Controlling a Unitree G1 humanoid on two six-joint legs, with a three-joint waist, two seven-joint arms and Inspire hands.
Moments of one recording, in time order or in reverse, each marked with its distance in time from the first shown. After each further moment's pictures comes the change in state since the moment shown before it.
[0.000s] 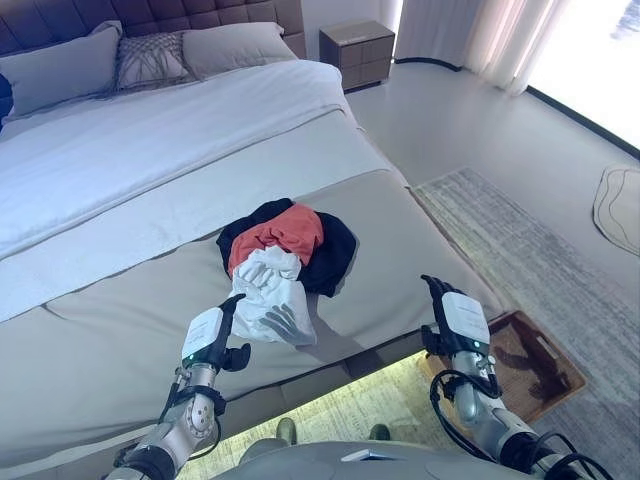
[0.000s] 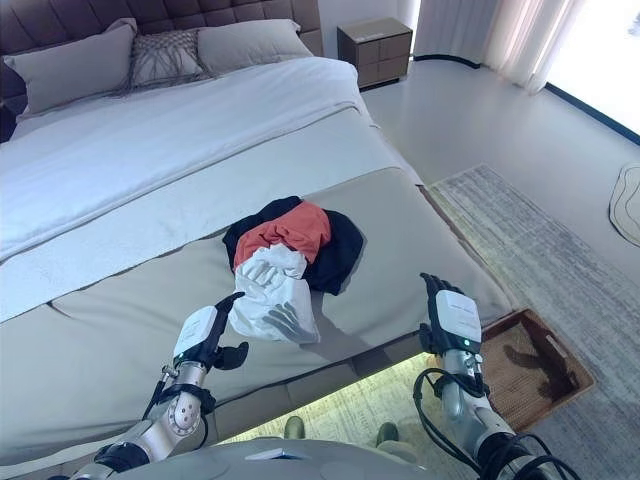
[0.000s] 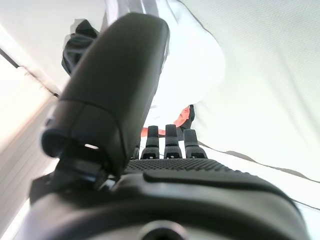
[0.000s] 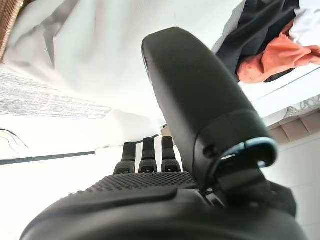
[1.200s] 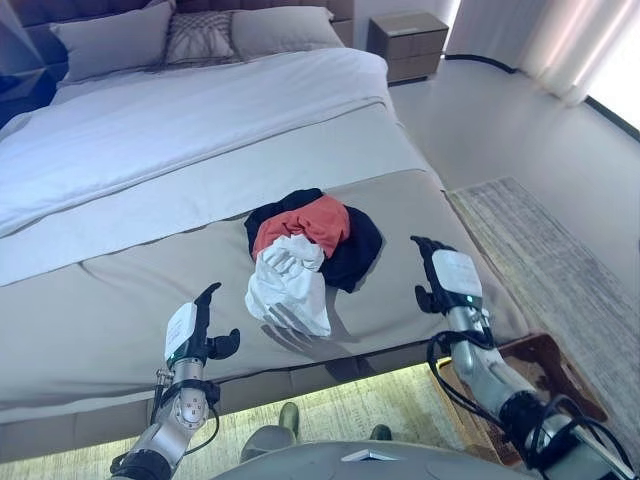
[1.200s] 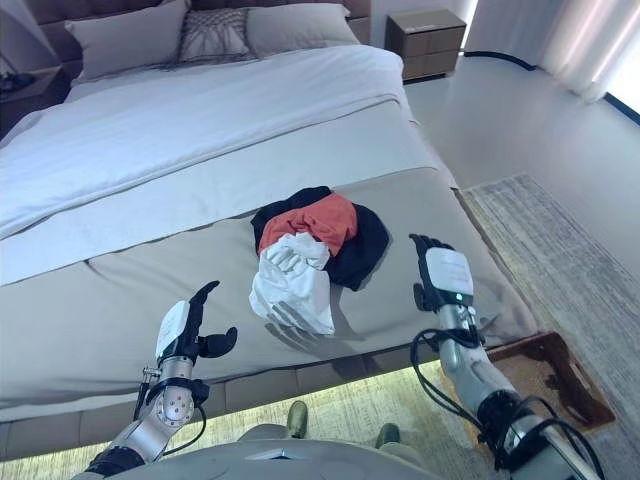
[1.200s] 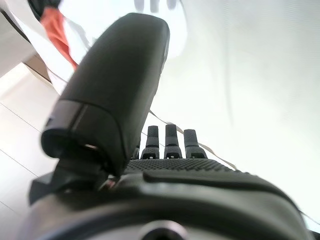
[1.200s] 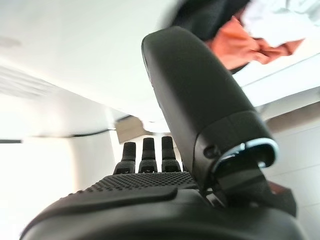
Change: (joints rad) left arm 0.051 -0.006 0.140 -0.089 -0.175 0.012 0.009; right arm -0.239 -0.079 0.067 -0.127 -0.036 0.088 0.166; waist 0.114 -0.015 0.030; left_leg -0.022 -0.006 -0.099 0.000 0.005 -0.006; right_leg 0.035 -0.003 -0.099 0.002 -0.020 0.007
